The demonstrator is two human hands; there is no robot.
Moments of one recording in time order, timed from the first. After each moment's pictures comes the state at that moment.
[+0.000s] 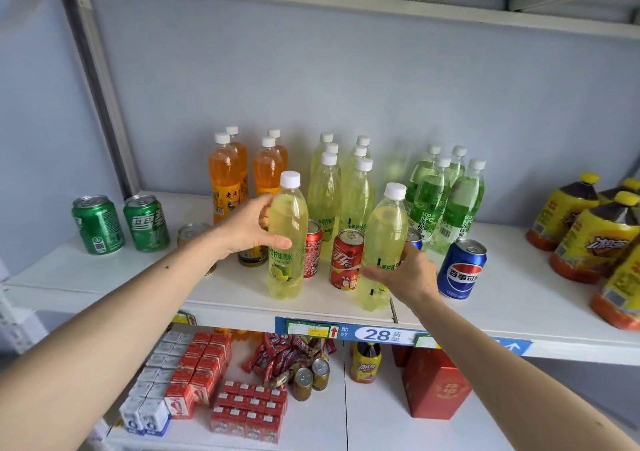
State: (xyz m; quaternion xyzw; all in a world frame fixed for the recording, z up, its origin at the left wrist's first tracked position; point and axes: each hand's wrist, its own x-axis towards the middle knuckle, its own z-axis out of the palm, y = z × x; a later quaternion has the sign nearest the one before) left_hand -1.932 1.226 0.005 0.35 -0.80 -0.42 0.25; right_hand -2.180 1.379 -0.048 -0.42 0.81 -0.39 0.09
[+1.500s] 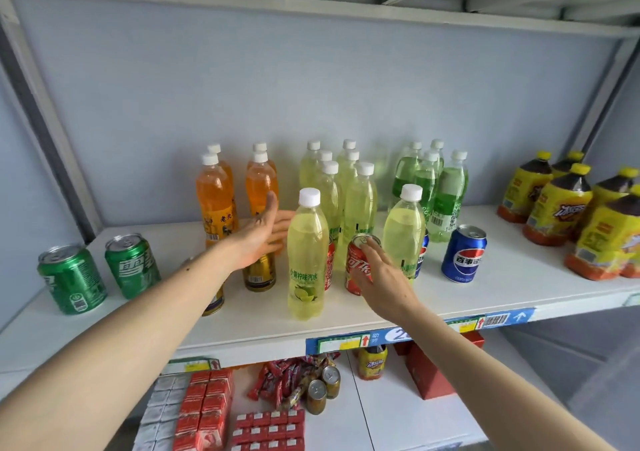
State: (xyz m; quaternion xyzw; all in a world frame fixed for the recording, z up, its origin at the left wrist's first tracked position) left_hand -1.942 1.156 -0.007 0.27 -0.70 -0.64 0.16; right_hand -2.090 1.356 -0.046 -0.51 0.81 -0.29 0.06
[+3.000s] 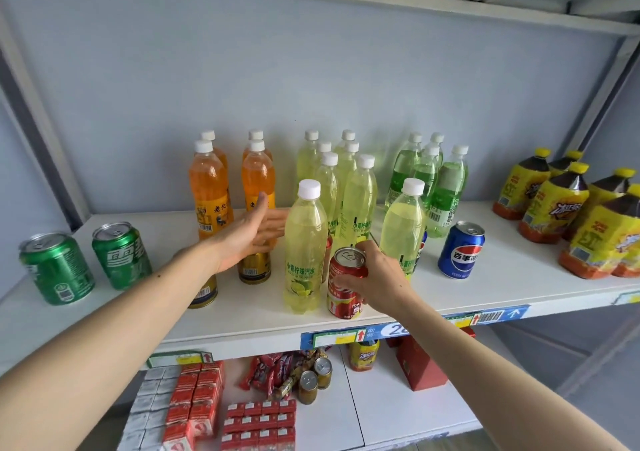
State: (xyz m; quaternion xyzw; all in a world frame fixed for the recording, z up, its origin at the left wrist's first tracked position) left_hand -1.922 1.148 -0.021 0.26 -0.70 -0.64 0.17; right_hand -2.083 1.352 -0.034 -0.45 0.82 -0.32 0.13
